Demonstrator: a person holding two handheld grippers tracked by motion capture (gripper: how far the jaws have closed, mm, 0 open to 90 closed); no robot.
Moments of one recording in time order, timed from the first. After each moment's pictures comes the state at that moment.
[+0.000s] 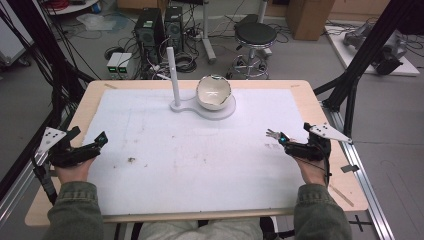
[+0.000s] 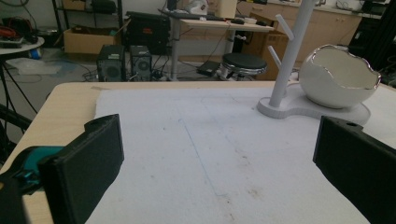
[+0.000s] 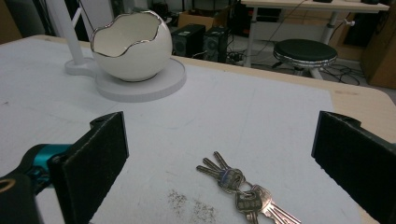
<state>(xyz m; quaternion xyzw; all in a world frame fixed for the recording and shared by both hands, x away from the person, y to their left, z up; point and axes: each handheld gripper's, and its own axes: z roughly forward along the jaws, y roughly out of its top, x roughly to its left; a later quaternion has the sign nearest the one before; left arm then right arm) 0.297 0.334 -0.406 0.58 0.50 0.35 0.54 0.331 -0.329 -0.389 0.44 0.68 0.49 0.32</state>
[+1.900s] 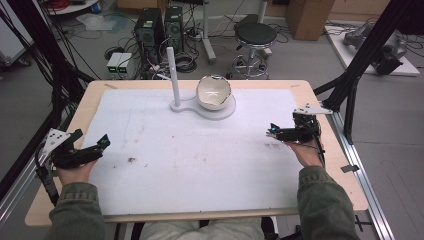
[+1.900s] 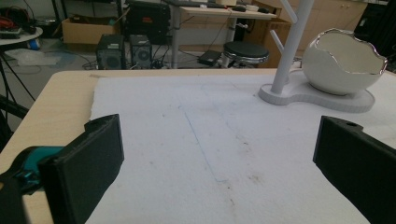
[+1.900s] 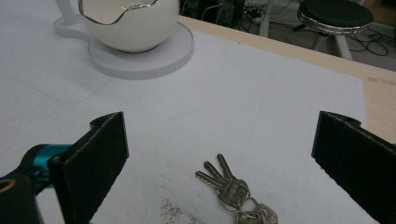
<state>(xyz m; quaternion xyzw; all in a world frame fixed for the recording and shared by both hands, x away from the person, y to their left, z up) 0.297 0.331 -0.412 0.59 0.51 0.34 0.52 0.387 -0.310 -0.372 0.44 0.75 0.41 0.27</state>
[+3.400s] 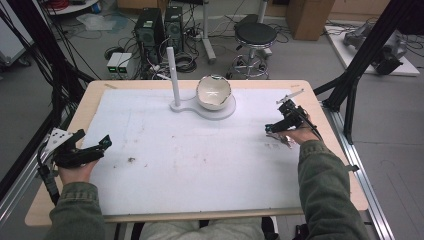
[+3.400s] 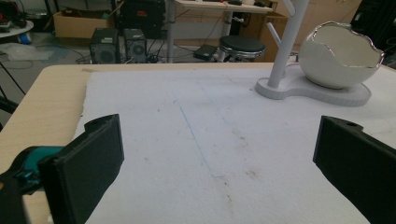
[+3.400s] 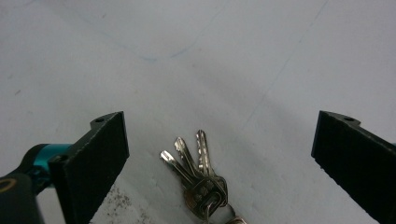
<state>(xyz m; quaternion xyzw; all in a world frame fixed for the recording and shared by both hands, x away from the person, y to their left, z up) 0.301 0.330 -0.415 0.60 0.51 0.33 0.52 0.468 -0.306 -0.396 0.40 0.87 0.26 0.16</state>
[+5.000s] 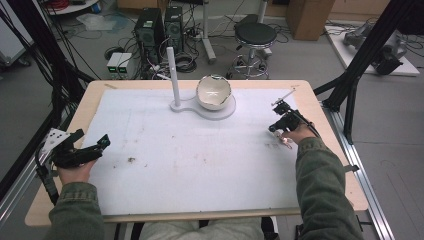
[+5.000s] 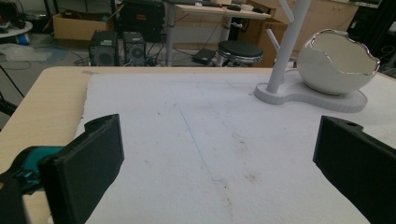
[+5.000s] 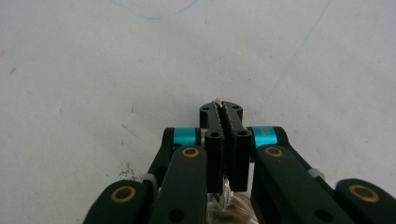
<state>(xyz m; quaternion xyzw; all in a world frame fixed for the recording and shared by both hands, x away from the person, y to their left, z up) 0.300 0.334 -0.414 0.59 0.51 0.33 0.53 0.479 -0.297 -0.403 0.44 0.87 0.19 0.08</state>
